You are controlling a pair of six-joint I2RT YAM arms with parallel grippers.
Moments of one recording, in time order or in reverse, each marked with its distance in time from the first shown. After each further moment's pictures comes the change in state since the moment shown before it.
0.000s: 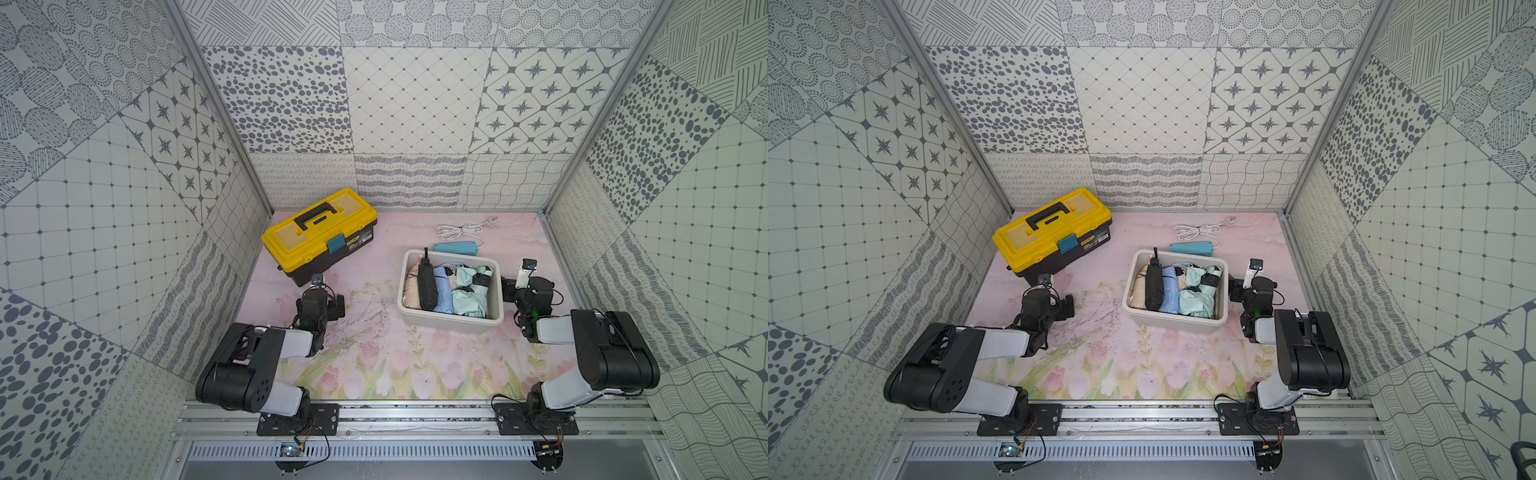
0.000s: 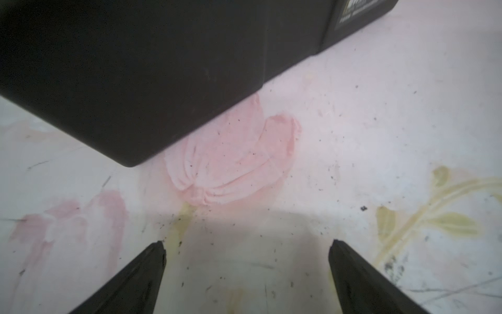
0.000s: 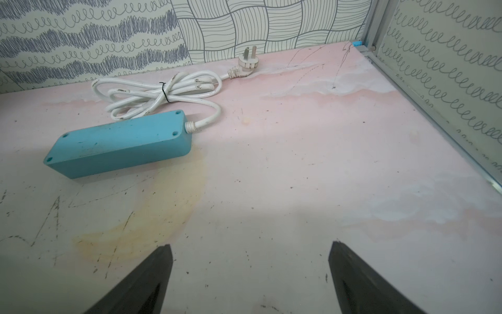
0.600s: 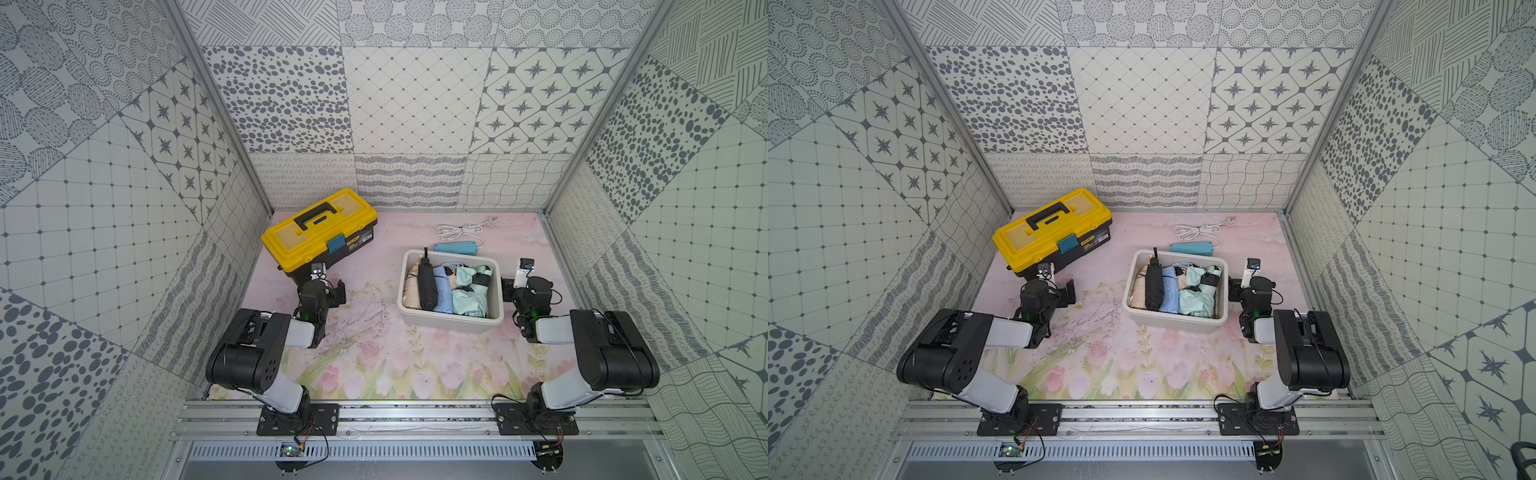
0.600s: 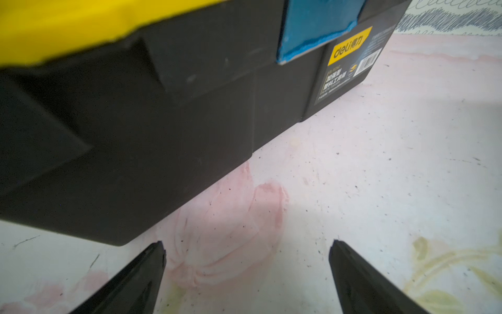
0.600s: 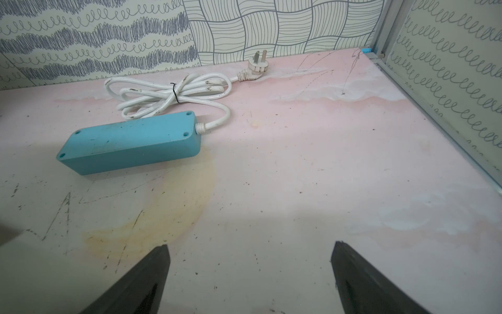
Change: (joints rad) left arm 0.023 0.077 0.064 0.177 0.027 0.036; right arm 0.015 0.000 0.000 0.011 -0.008 -0.016
